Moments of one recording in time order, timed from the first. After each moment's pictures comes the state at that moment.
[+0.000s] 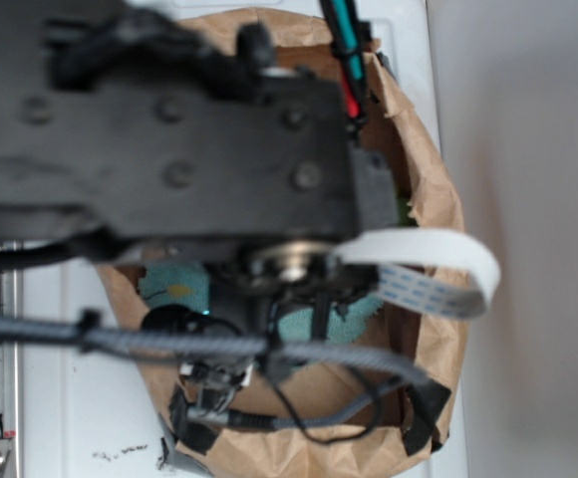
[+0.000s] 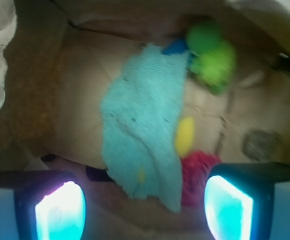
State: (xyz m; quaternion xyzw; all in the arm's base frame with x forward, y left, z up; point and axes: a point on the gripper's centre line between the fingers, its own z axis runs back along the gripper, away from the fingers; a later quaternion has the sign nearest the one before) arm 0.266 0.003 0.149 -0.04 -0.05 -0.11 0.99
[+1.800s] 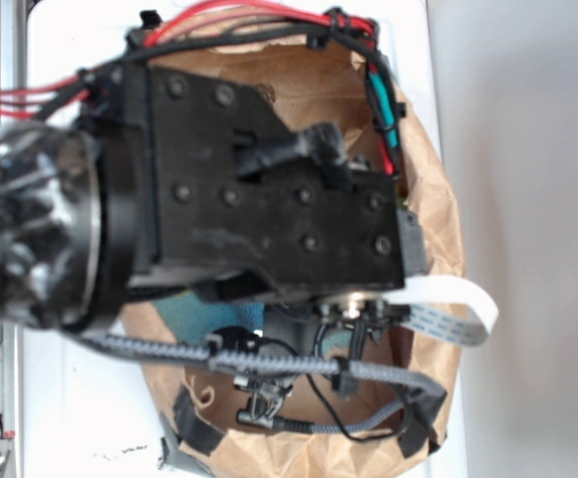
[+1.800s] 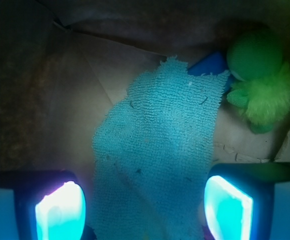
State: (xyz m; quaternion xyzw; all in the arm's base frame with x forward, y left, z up) arm 0.286 -0.022 0.104 -0.04 -0.06 -0.14 0.99
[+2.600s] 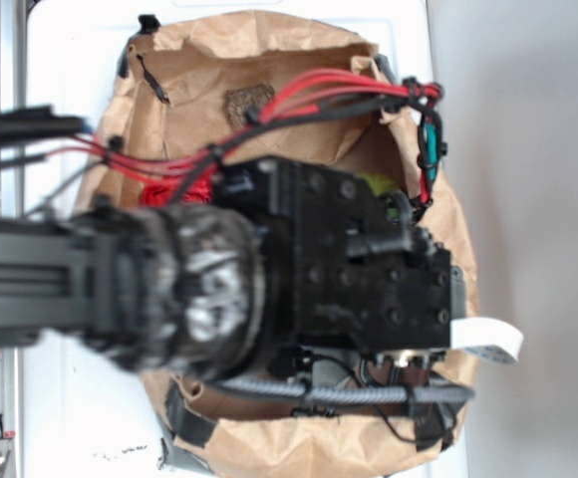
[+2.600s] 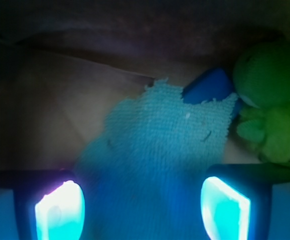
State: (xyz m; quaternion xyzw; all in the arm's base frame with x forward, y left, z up) arm 0.314 -0.027 0.064 0.00 -0.06 -0.10 0.99
